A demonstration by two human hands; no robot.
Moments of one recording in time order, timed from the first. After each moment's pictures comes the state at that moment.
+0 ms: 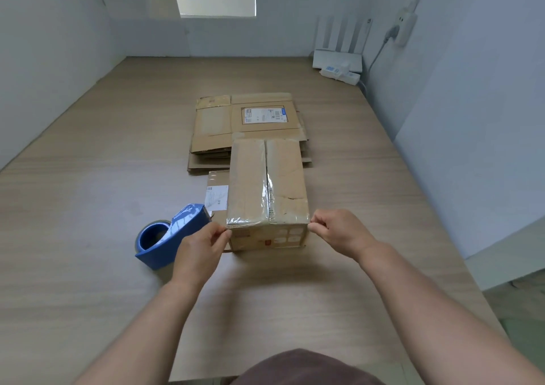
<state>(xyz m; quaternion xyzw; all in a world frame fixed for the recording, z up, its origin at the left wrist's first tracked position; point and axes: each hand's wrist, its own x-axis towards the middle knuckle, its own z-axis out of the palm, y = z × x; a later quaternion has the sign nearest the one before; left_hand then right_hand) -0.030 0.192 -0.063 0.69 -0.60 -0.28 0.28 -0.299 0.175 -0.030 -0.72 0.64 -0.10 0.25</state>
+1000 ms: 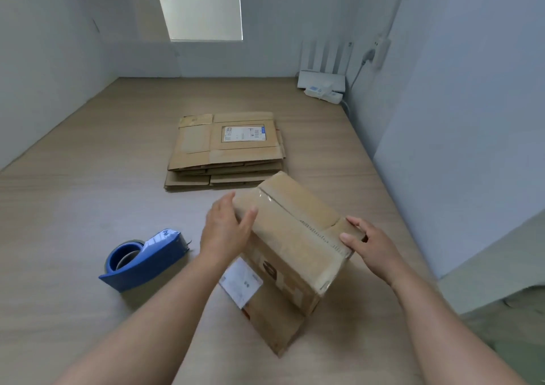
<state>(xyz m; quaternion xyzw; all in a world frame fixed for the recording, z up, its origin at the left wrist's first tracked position) -0.142 0.148 -0.016 0.69 -0.61 -0.28 0.26 -0.421 0.187 -0.046 -0.55 0.73 -0.24 0.33</state>
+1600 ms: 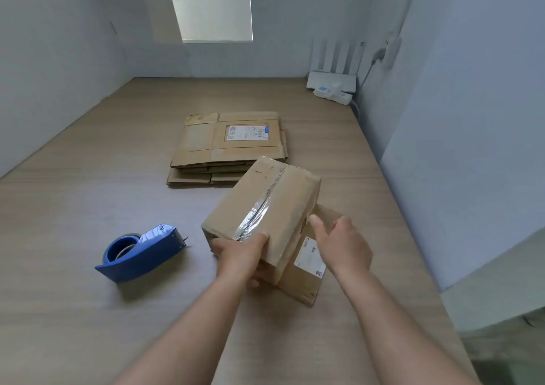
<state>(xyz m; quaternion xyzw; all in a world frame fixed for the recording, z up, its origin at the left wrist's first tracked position) -0.190 0.178 -0.039 0.77 -0.27 -0.49 0.29 -0.364 0.175 -0.034 -0.52 0.81 -0.18 0.19</state>
